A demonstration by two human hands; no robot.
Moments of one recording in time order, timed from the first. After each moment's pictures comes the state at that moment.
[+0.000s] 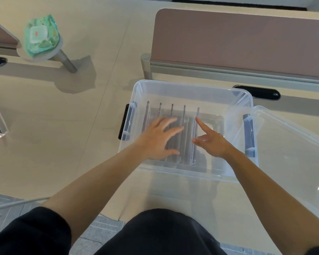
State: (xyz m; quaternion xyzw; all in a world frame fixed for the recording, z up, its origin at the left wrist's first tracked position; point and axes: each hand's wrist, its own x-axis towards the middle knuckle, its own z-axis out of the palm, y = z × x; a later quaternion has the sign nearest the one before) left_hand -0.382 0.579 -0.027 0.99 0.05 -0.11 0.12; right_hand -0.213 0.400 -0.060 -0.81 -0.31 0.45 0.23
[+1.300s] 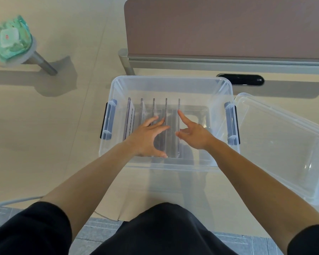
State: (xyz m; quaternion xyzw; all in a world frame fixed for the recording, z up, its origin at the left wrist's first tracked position) left_hand -0.365 0.562 -0.051 0.95 0.12 -0.21 0.21; right_hand -0.216 0.401 -0.067 -0.80 -0.32 0.45 0.24
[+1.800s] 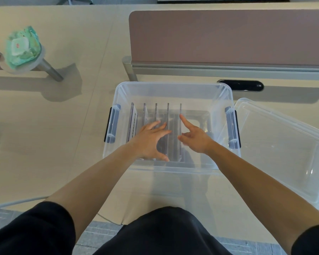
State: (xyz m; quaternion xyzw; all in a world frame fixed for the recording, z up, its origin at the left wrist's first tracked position) left_hand -0.362 0.559 -0.040 0.95 0.10 -0.23 0.18; right_hand -0.219 0.399 -0.065 -0.79 -0.28 0.45 0.31
